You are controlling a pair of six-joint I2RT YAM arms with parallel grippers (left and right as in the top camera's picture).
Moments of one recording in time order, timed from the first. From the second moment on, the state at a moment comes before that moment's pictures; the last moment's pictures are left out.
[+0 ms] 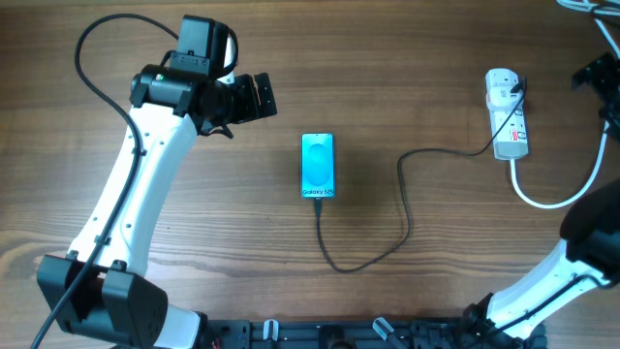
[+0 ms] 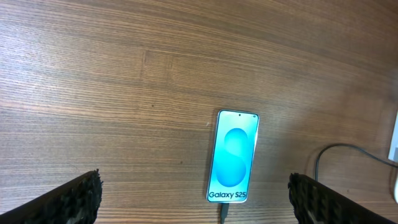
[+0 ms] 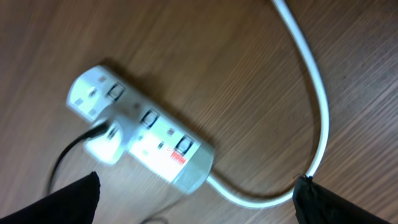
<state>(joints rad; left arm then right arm) -0.23 1.65 1.55 -1.01 0.13 -0.43 -0.54 2.06 2.00 -1.27 -0.06 0.43</state>
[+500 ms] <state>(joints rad) -0.23 1.65 1.55 -1.01 0.13 -0.43 -0.55 2.32 2.00 -1.22 -0.16 0.36</state>
